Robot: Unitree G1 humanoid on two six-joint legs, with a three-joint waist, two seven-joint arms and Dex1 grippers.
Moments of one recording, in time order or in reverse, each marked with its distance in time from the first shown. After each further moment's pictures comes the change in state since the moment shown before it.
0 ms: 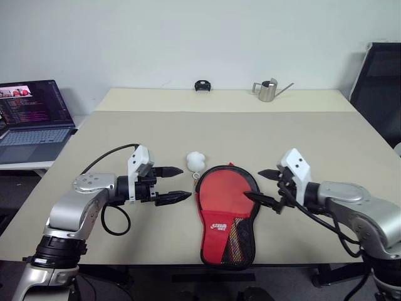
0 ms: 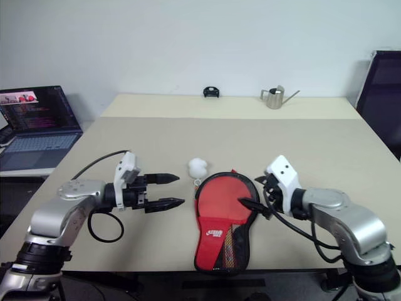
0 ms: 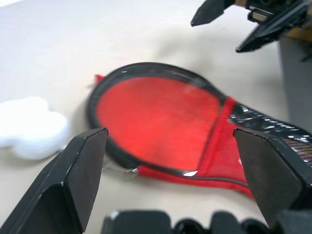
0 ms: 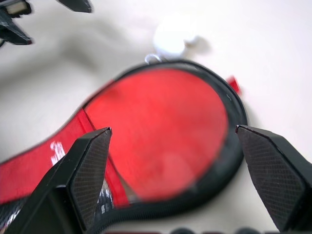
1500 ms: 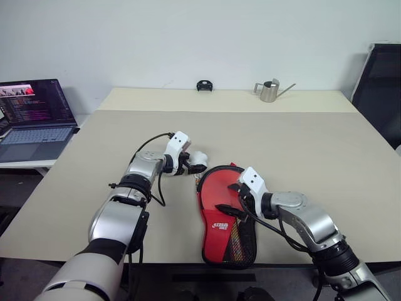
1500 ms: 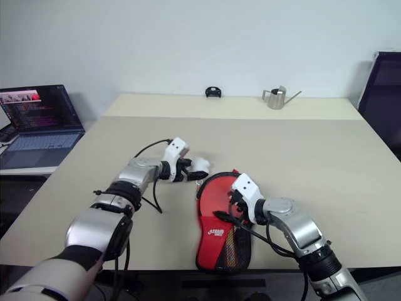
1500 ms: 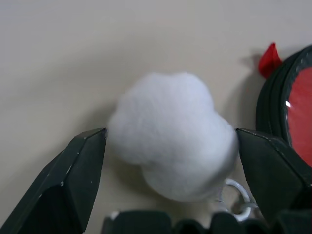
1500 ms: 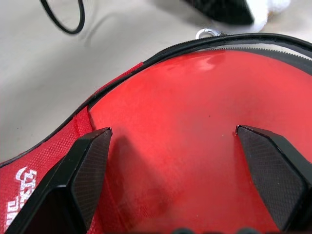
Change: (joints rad) left arm -0.709 -0.422 -0.169 1.273 0.456 -0.338 0.254; right arm -0.033 0.220 0.250 0.360 -0.281 -0.251 0.057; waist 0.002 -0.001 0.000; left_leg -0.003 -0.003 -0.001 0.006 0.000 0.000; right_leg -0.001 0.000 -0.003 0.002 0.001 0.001
